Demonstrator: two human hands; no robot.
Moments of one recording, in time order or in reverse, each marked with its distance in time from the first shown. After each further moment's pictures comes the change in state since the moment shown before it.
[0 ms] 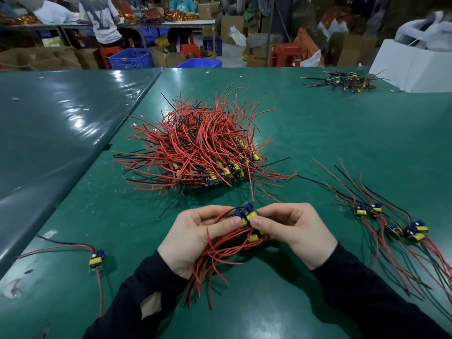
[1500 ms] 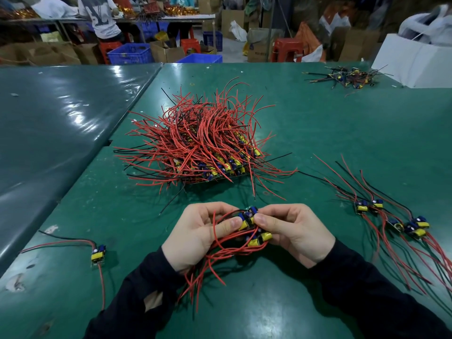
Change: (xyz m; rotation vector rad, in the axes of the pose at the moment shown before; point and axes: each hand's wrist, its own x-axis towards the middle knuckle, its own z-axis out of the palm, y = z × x) left_hand 0.002 -0.004 -0.006 0.260 -0.148 0.174; right_hand 0.001 0.009 -0.001 0.239 -0.078 0.144
